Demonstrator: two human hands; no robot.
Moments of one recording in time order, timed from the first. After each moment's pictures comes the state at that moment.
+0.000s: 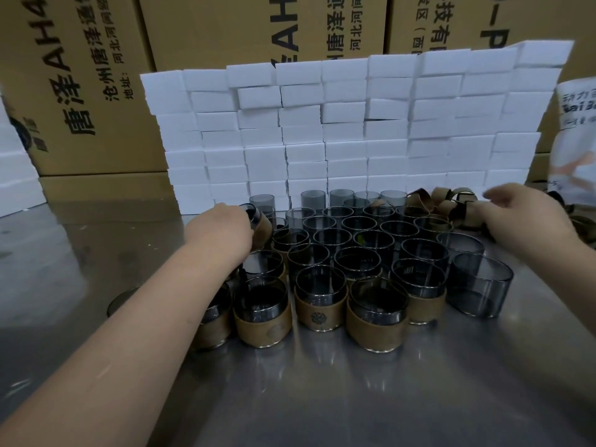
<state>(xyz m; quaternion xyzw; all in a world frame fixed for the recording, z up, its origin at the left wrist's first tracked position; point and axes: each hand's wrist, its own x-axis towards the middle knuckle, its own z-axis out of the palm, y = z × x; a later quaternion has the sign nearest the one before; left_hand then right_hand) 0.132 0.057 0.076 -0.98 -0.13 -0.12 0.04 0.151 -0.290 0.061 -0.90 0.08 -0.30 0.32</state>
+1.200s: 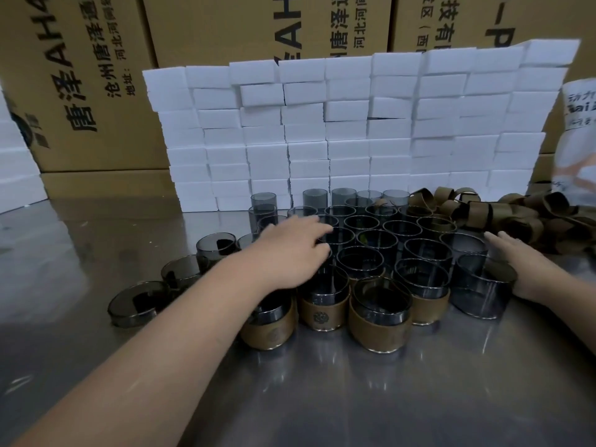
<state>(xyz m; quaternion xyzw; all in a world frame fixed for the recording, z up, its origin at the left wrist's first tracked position) 0.122 0.003 0.057 -0.98 0.15 -0.08 -0.11 0.178 -0.340 -0.002 -0.99 0.03 -0.06 0.14</state>
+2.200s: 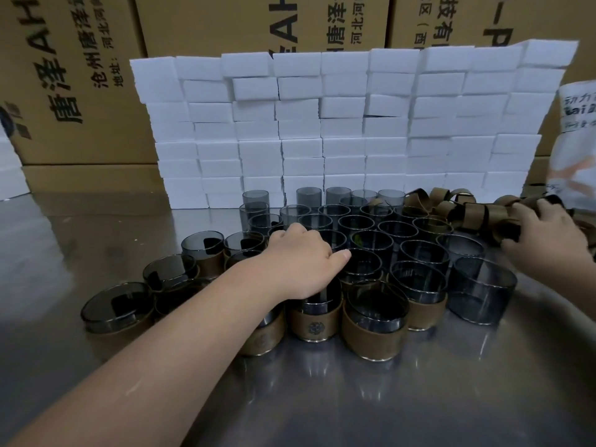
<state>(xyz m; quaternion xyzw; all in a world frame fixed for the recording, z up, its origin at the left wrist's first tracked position) 0.134 -0.019 0.043 -0.99 0.14 -0.05 -0.03 0.210 -0.365 0.010 -0.96 0.14 -0.25 0.06</state>
